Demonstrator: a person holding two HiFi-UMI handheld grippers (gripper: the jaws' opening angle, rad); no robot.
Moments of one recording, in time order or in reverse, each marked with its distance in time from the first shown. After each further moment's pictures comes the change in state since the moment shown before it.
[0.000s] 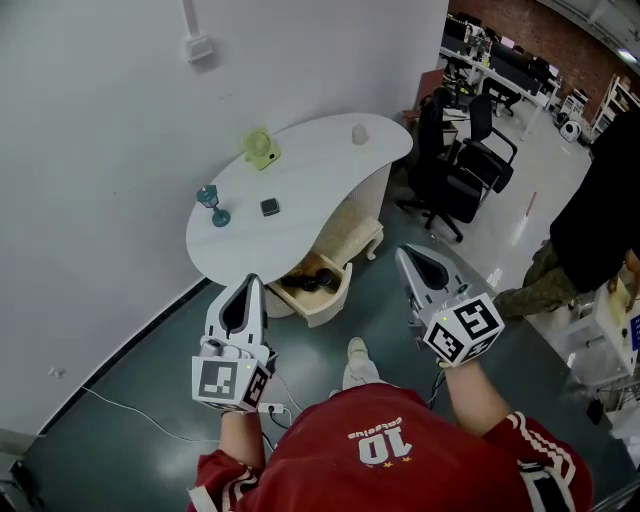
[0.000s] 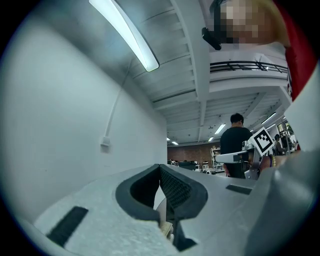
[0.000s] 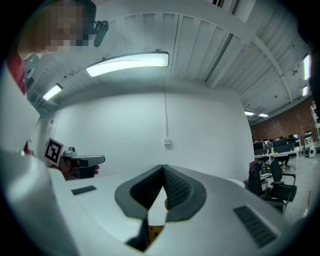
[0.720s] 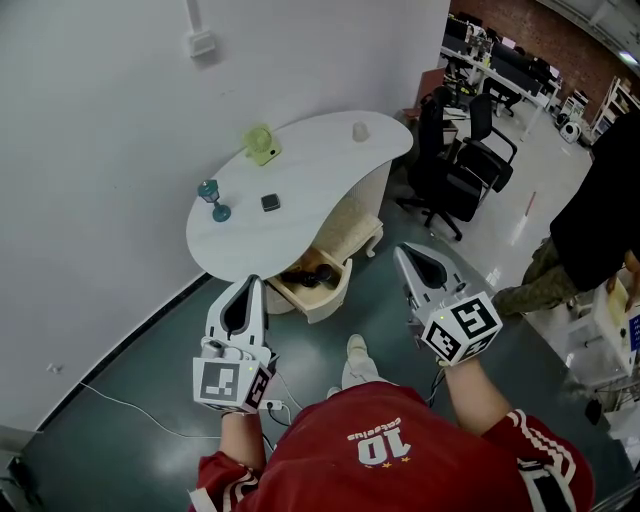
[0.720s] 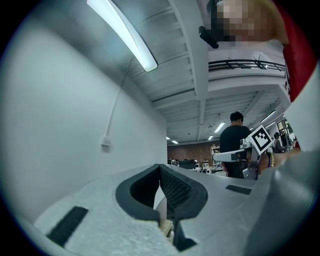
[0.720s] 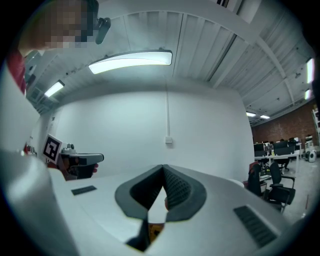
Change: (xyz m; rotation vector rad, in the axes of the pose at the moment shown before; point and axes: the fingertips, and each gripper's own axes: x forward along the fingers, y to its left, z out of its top) left arm -0.014 -0.005 -0.001 0.013 0.013 0.003; right arm -0.004 0.011 -0.002 -0.026 0.016 0.004
